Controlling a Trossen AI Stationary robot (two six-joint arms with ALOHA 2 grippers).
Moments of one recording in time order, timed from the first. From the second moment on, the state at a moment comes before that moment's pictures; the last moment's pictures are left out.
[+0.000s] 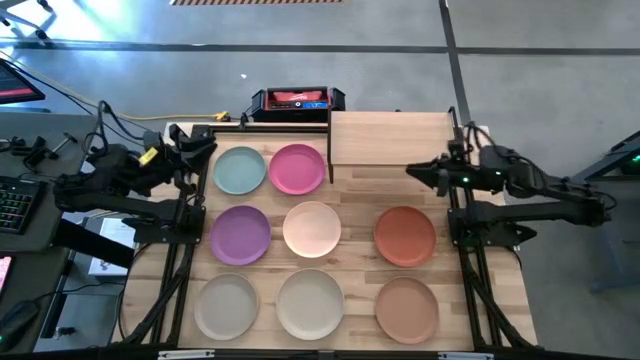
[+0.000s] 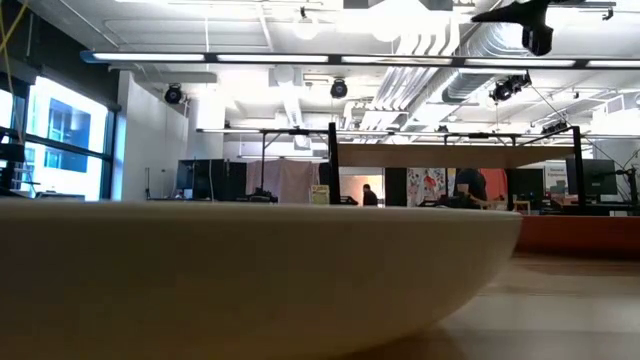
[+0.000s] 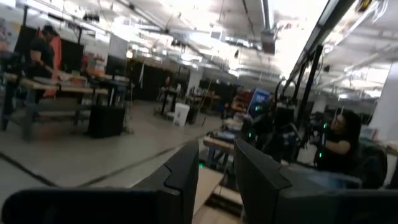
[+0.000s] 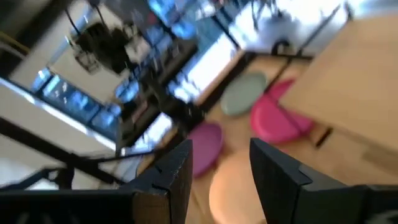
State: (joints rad) left arm -0.07 0.37 0.72 -0.09 -0.49 -0.10; right arm -0.12 0.58 0.77 -0.41 0.09 0.80
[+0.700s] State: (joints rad) left arm -0.07 0.37 0.72 -0.20 -0.48 -0.10; right arm 0.01 0.98 0.77 -0.54 -0.03 1.21
